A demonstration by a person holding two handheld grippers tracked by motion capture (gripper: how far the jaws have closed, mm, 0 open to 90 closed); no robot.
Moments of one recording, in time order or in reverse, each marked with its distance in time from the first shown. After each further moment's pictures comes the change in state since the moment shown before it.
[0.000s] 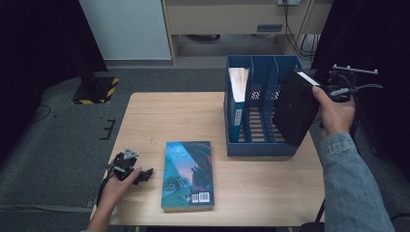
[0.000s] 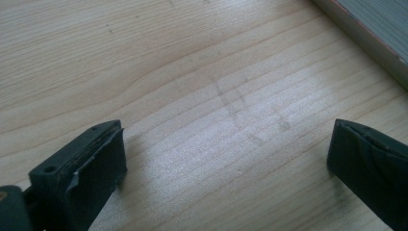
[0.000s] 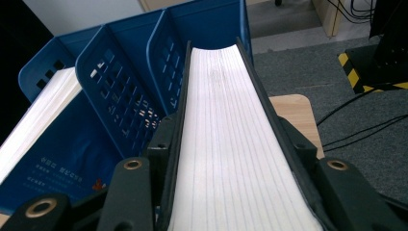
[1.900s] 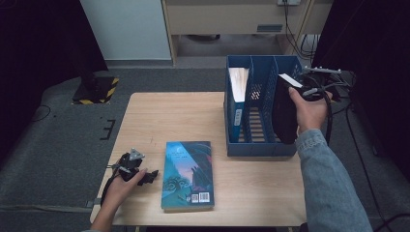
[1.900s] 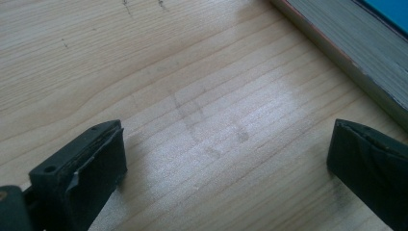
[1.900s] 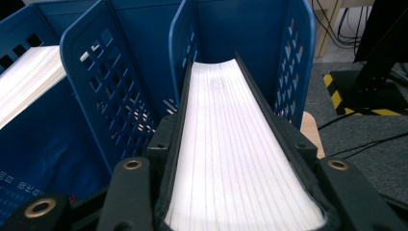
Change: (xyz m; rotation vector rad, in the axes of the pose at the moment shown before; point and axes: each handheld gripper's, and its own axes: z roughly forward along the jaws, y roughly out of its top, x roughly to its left) left arm -0.015 0.005 0.004 0.007 -0.039 0.050; right arm 0.037 -0.013 0.050 -0.023 -0.076 -0.137
